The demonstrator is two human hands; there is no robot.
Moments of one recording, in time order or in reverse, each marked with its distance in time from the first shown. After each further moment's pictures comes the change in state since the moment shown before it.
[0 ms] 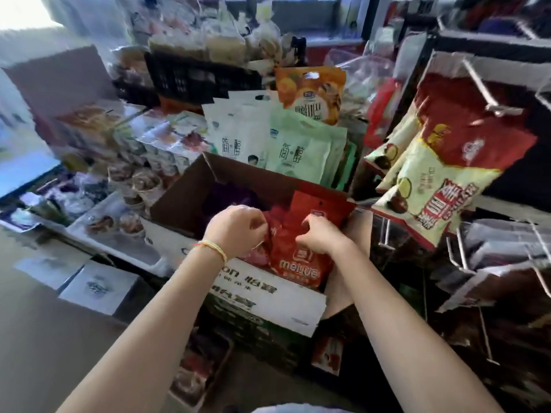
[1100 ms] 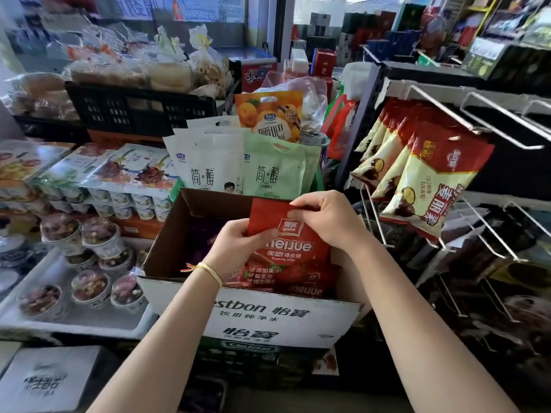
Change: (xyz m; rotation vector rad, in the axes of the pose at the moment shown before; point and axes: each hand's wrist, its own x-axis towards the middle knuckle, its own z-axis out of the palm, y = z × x) left_hand 0.031 -0.048 -0.030 -1.141 -0.315 0.000; right_hand -0.060 -0.099 -0.046 0.426 0.512 -0.187
